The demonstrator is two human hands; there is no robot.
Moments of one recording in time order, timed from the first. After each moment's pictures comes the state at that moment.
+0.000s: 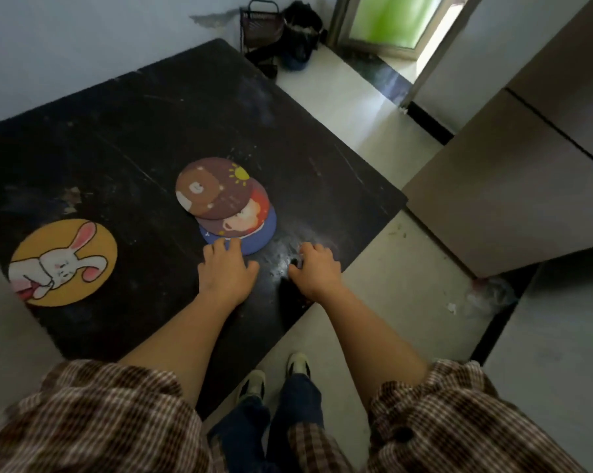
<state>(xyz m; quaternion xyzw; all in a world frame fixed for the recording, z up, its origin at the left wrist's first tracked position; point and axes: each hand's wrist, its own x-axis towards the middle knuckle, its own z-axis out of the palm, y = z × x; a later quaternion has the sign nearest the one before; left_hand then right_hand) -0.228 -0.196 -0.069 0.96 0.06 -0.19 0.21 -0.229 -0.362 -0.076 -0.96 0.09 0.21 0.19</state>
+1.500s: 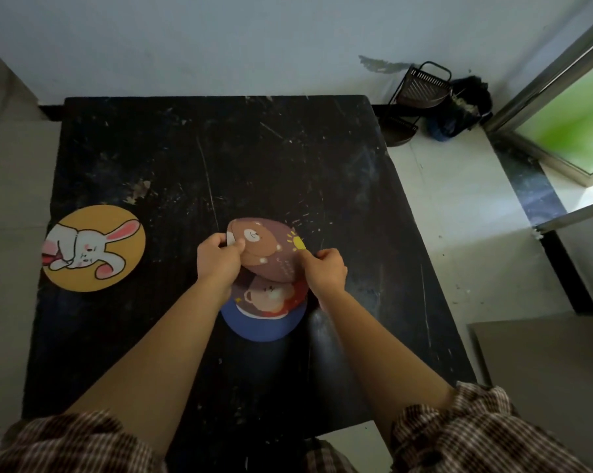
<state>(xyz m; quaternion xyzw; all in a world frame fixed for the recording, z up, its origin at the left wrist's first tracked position) -0.087 -0.166 -0.086 0.56 0.56 0.05 0.60 -0.015 -0.310 -0.099 -0.87 0.11 0.25 0.42</state>
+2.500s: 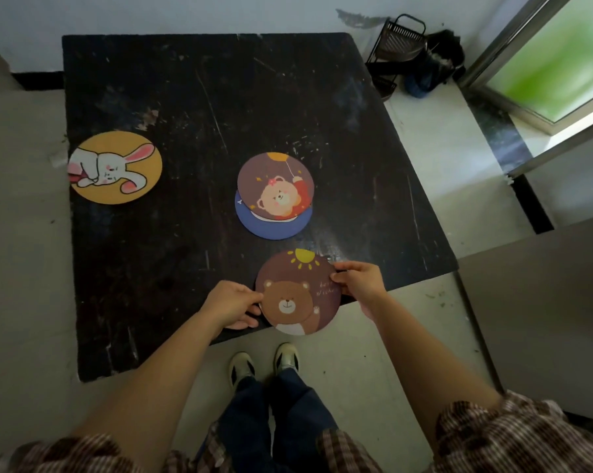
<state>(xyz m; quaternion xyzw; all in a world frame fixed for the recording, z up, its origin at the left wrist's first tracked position) -0.295 -0.242 -0.098 0.62 0.43 -0.28 0.59 -0.171 -0.442 -0.100 -0.77 0.21 0.32 0.52</state>
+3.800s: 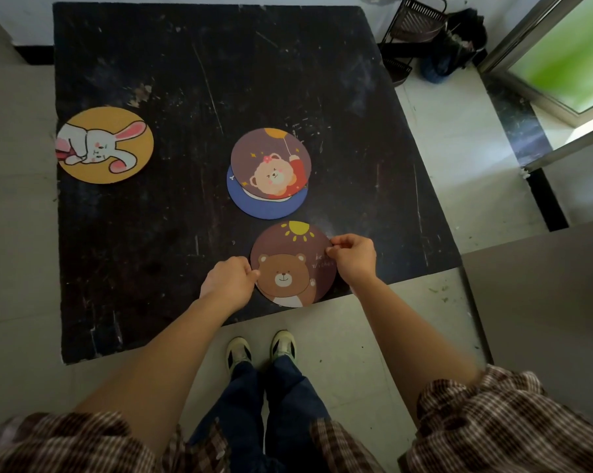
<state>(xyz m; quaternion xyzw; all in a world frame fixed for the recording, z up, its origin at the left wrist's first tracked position) -0.274 -0.260 -0.099 0.82 0.36 -0.25 0.37 -0.148 -0.433 -0.120 -0.87 0.13 0.23 0.42</state>
